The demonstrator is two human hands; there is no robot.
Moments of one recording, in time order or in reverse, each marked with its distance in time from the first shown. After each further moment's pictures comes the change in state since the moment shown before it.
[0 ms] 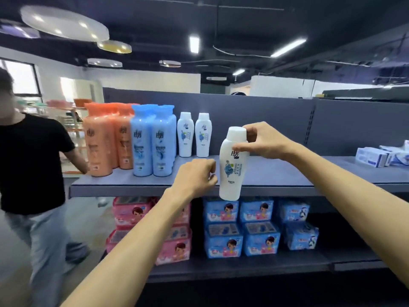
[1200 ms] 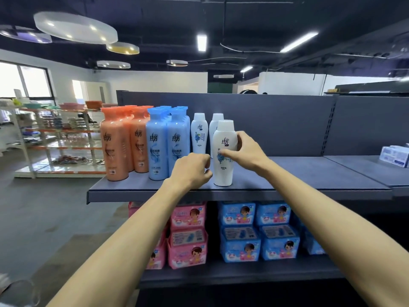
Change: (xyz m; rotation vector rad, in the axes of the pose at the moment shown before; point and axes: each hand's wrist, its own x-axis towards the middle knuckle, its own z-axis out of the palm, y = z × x) left_hand 0.021 -0.065 -0.017 0.121 -0.067 -0.067; right_hand 0.054 0.007 0.094 0.060 0.236 0.251
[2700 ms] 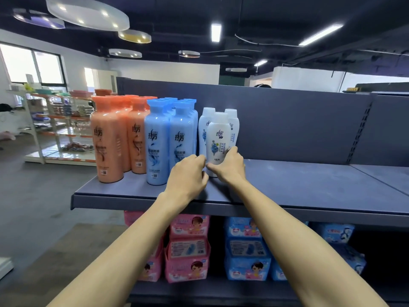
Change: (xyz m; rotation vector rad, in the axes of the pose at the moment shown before) left_hand 0.015 -0.028 0.038 -0.033 0.166 -0.101; right_hand 0.064 0.036 0.110 -0.145 0.155 0.167
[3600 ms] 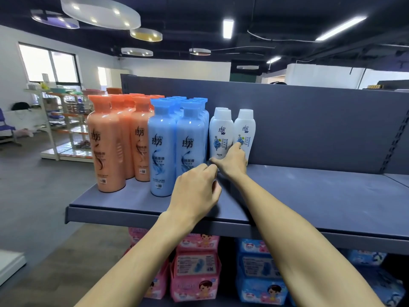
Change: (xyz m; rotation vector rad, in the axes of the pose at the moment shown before) left_hand -0.001 -0.006 0.008 0.000 0.082 0.037; right_hand 0.072 -0.003 0.053 0.001 0.007 0.026
